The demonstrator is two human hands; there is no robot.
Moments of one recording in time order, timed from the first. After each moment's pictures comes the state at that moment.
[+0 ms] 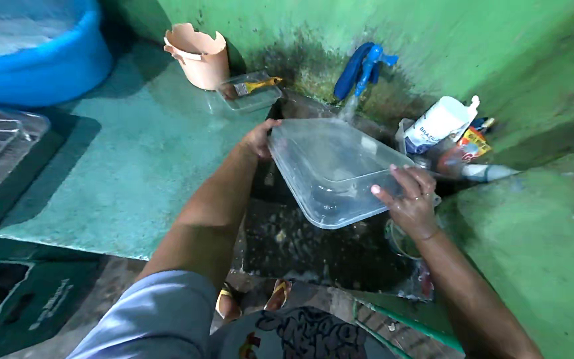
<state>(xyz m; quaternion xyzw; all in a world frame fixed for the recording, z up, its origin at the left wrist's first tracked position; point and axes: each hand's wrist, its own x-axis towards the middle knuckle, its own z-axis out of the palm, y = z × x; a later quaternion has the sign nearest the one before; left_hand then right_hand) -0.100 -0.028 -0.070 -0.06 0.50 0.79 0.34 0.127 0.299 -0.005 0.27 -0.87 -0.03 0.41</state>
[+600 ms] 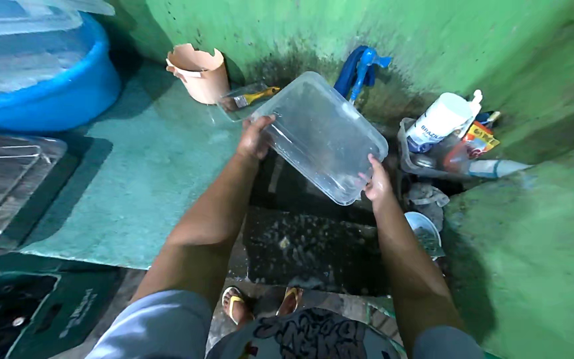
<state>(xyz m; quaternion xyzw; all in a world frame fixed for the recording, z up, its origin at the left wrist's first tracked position) -0.106 -0.024 -0.059 -0.06 0.55 0.83 0.06 0.025 0.265 -0.068 -0.38 -0.55 0.74 0.06</state>
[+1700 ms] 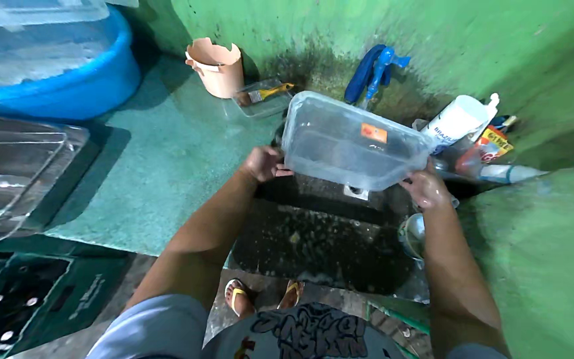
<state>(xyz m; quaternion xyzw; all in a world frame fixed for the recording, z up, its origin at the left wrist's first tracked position) -0.061 -0.059 -0.091 -0.08 0.53 0.79 0.30 0.073 0.342 -0.035 -0.17 -0.64 0.75 0.08</state>
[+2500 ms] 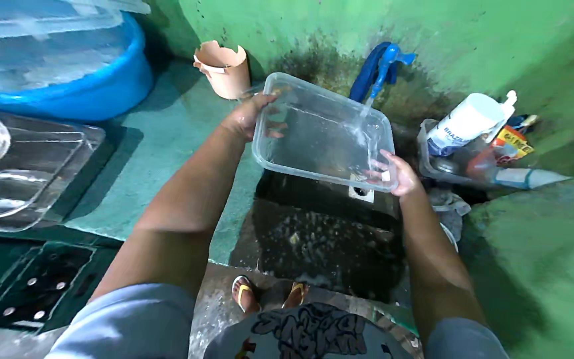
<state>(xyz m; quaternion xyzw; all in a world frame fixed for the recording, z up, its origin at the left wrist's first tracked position) -0.103 -0.071 0.011 -0.04 0.65 0.73 0.20 0.011 0.313 -0.066 -0.20 -0.57 0.78 -0.13</state>
